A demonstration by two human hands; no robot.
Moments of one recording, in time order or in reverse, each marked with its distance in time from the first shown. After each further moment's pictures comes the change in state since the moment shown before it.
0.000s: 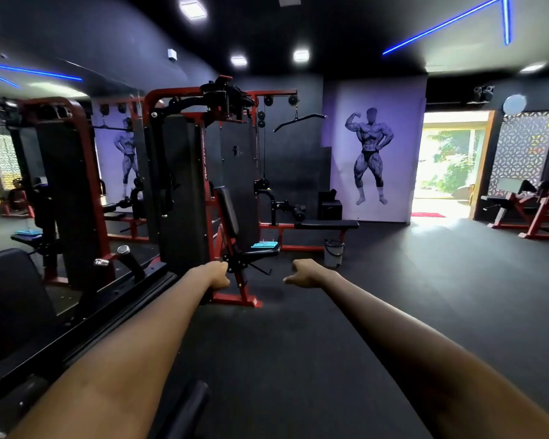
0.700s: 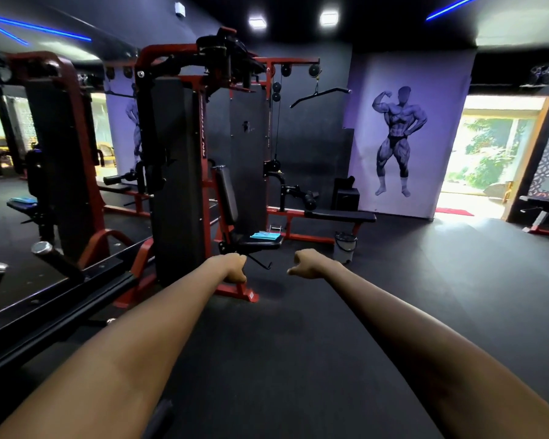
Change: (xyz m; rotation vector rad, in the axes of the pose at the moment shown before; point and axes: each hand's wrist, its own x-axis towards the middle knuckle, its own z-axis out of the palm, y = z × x) left_hand 0.262 0.088 0.024 -0.035 -0.092 -0.014; right_hand 0.257 0.134 -0.016 -0.130 -0.075 -0.082
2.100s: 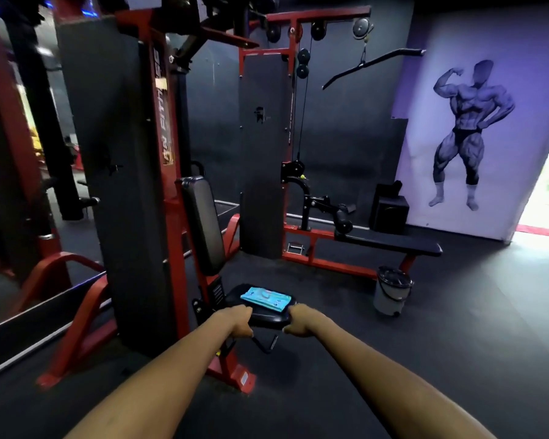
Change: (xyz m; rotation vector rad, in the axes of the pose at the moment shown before) left_hand 0.822 -0.042 -0.019 0.022 -0.162 -0.053; right_hand 0.825 0.241 0.049 -0.088 -0.233 -0.088
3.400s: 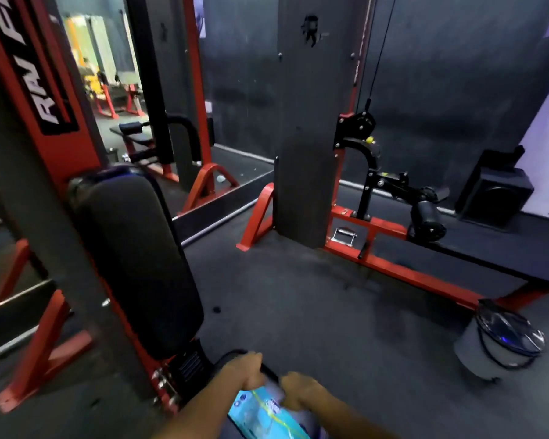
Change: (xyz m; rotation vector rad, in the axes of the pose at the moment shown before) left_hand 0.599 -0.102 -0.001 -0.338 -0.199 -0.211; right_hand 0.612 0.131 0.052 -0.055 -0.364 -0.271
